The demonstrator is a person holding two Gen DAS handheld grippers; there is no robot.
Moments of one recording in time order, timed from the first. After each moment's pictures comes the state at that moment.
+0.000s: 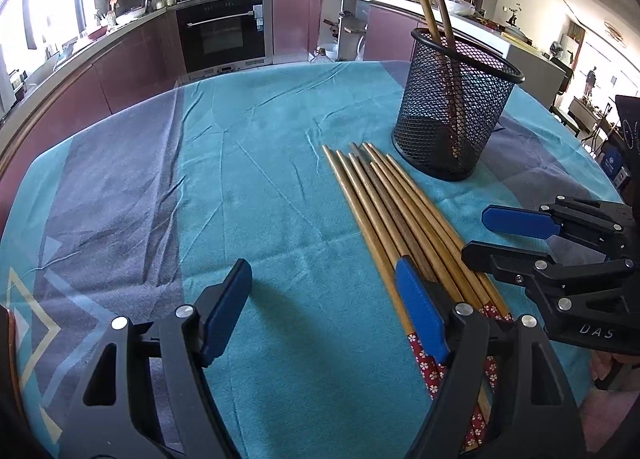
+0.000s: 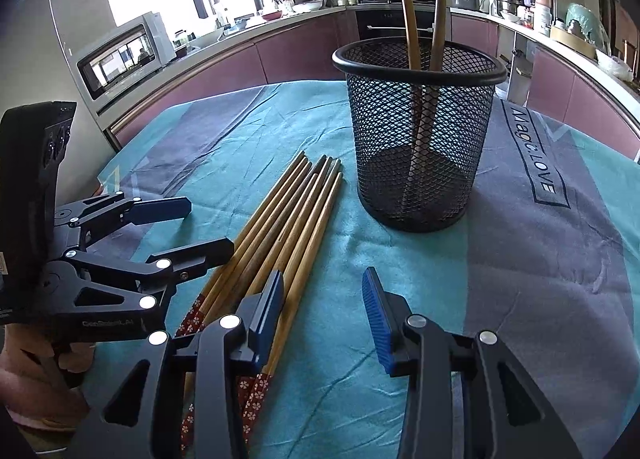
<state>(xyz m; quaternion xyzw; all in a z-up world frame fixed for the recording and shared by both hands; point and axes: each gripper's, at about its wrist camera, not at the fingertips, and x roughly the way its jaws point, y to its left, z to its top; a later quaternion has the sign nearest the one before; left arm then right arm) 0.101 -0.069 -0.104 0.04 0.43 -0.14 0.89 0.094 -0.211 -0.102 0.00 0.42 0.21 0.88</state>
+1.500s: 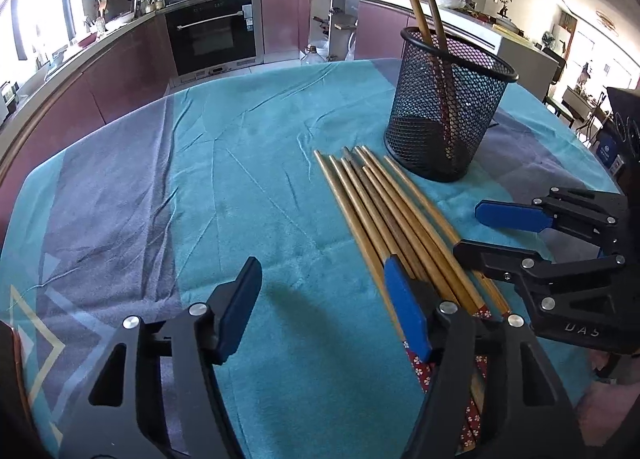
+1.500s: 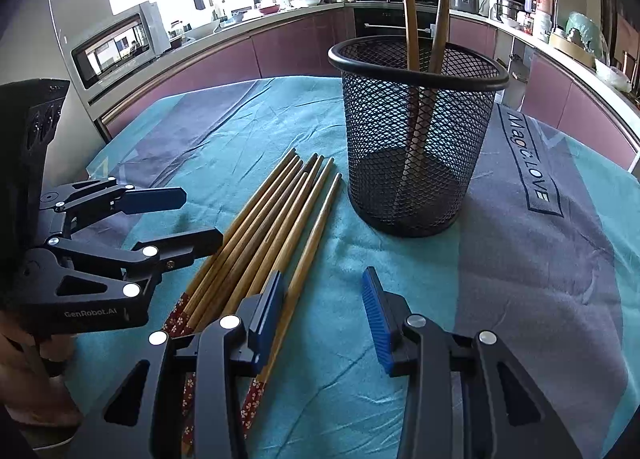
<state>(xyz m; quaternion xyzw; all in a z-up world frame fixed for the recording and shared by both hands) 0.105 -0.074 -0.105 0.06 0.43 -0.16 0.89 0.098 -0.209 -0.103 -0.03 0.43 0.20 0.88</state>
